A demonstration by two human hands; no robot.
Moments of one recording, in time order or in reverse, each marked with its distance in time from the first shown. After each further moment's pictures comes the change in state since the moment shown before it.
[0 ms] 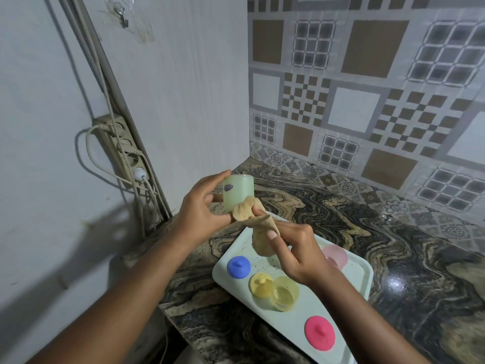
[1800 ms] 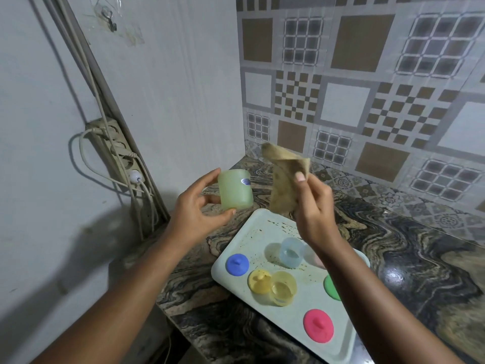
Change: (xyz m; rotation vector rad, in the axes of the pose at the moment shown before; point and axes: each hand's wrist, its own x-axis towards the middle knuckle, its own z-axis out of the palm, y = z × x) left_hand -0.007 -0.002 0.001 -0.087 0.021 -0.033; right_hand 0.043 -0.018 -0.028 0.386 0.429 0.304
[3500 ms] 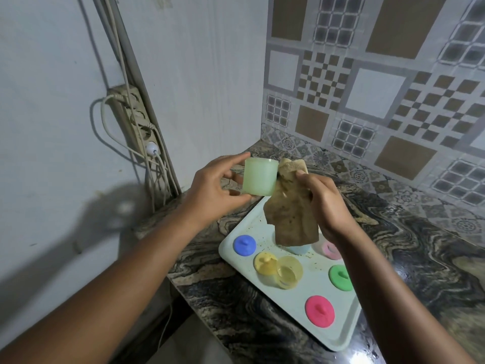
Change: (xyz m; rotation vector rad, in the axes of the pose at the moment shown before) left_hand -0.006 0.010 -0.002 0.102 -0.038 0.082; right_hand -0.001 -0.006 0.001 -0.009 -0.233 0.384
